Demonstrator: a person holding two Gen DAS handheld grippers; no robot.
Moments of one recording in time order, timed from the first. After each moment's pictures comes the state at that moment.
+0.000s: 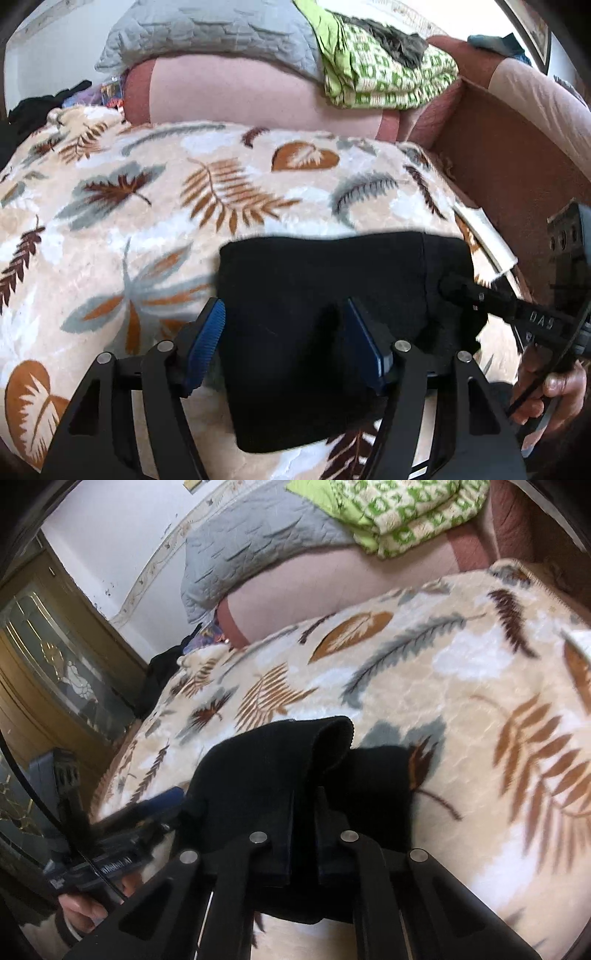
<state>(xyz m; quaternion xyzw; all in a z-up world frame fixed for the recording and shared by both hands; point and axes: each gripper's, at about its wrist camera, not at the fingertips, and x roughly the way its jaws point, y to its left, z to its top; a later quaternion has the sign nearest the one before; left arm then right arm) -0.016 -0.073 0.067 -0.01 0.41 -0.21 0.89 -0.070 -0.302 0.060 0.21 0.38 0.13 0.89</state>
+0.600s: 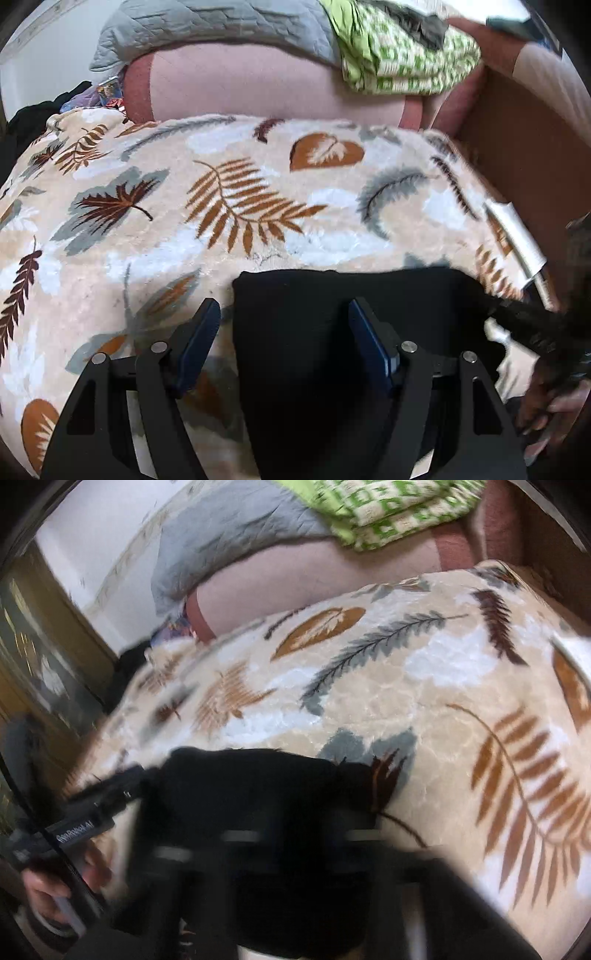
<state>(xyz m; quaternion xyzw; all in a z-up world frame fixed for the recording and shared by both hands) 0.033 -0.095 0.051 0.03 0.44 -0.18 0.88 -0.032 -0.305 0.044 0.18 0.40 0.09 0.90</state>
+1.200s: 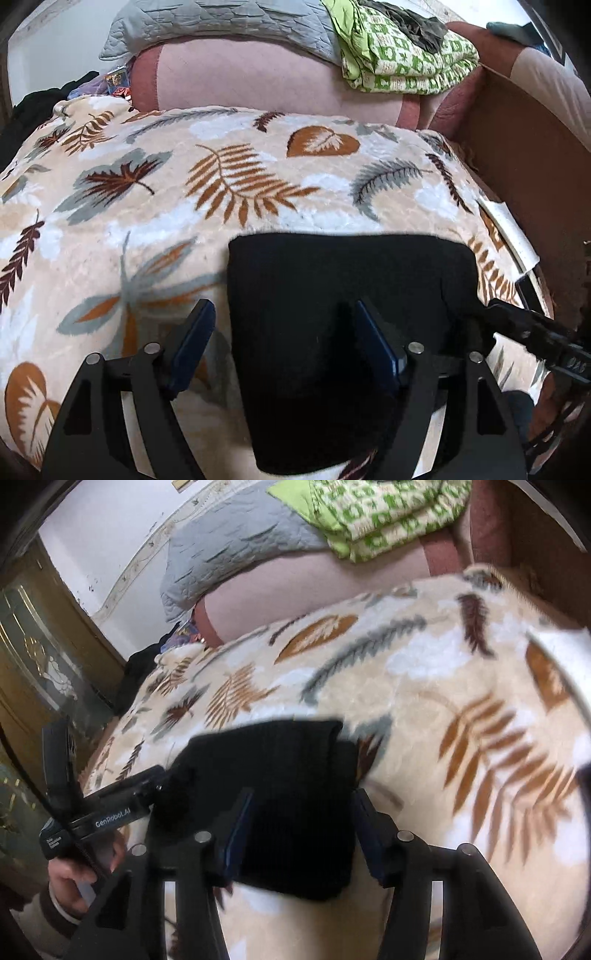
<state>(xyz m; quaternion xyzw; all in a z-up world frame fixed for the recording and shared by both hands) -0.001 -0.086 0.047 0.01 0.44 -0.18 0.88 -0.086 -0.314 0.048 0.19 0.40 0.10 0.89</state>
